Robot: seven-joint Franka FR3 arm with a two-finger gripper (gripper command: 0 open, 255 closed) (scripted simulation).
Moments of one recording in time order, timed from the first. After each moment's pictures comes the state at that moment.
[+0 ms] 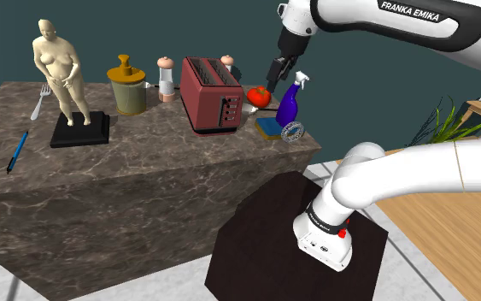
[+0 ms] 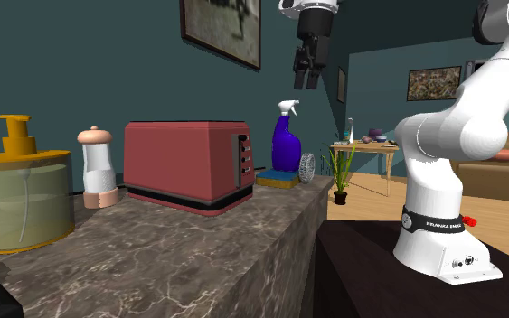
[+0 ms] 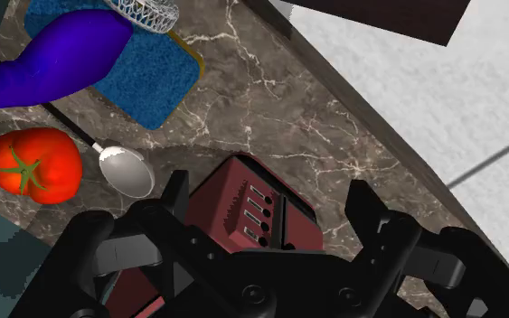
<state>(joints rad) 0.02 -0.80 0.04 -2.37 -0.10 1.68 -0.11</state>
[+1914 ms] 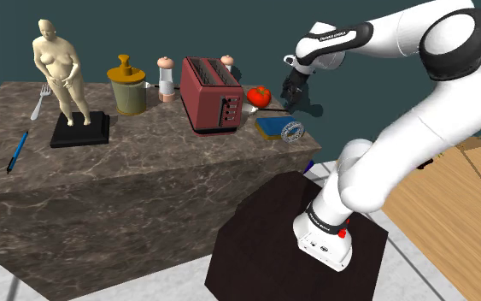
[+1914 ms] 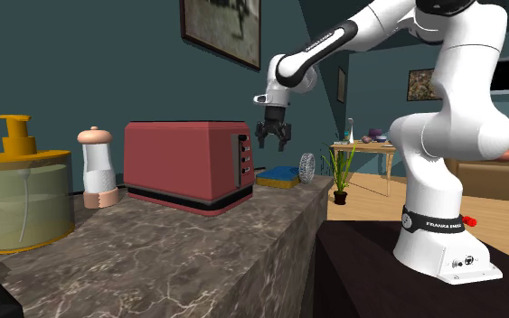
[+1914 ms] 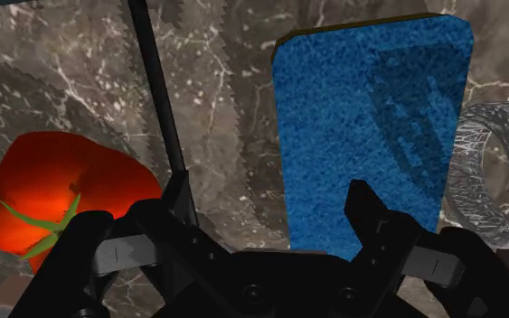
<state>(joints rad) 0.27 -0.28 -0.92 -2.31 -0.15 2.19 -1.42</state>
